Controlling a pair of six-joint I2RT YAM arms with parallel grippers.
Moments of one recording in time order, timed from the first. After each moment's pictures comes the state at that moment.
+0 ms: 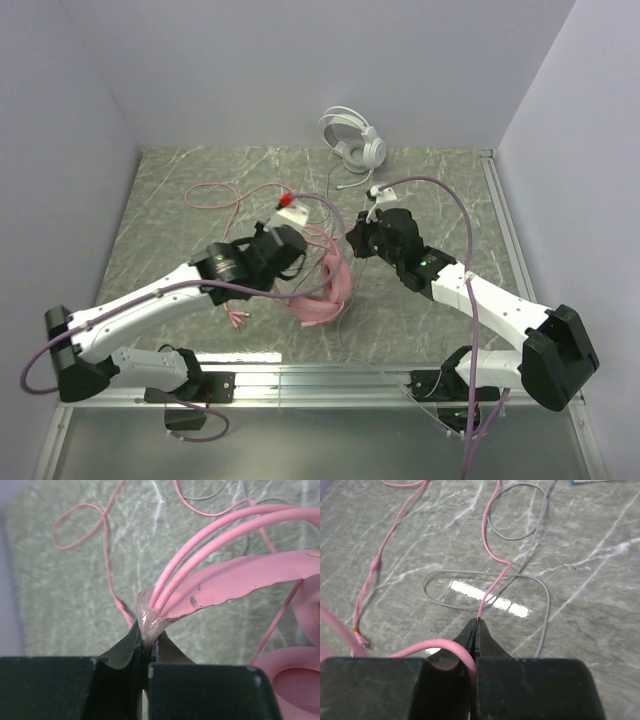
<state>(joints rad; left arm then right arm) -1.01 1.19 1.22 -0.84 -0.71 -0.28 0.65 1.24 0.79 0.03 0.06 0.37</state>
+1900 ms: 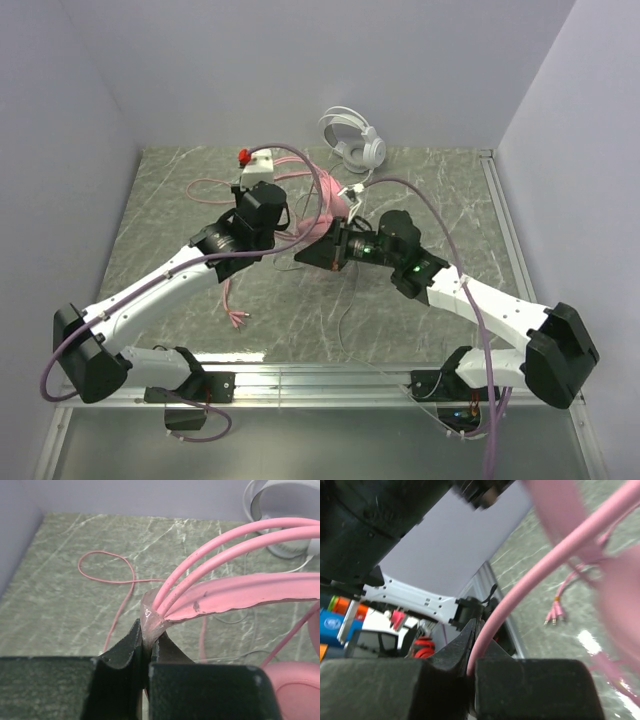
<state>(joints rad) -0.79 1.28 1.20 -0.31 -0.91 -0.27 0.75 1.23 0.80 0.38 -0.57 0.86</state>
